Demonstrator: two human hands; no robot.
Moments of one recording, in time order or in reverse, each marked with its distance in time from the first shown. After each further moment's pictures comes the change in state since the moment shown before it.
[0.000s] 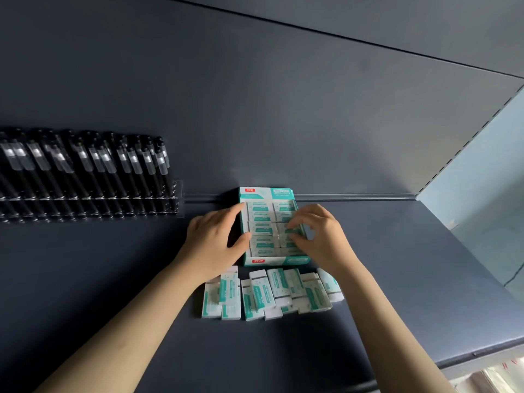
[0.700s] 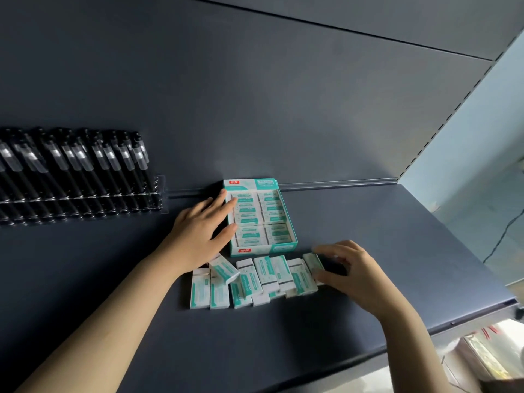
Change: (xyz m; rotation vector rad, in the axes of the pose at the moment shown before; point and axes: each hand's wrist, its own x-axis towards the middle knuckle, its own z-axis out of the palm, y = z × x) left_hand 0.006 -0.010 0.000 0.093 -0.152 0.081; right_hand -0.094 0.017 -0.045 0.104 -0.140 0.340
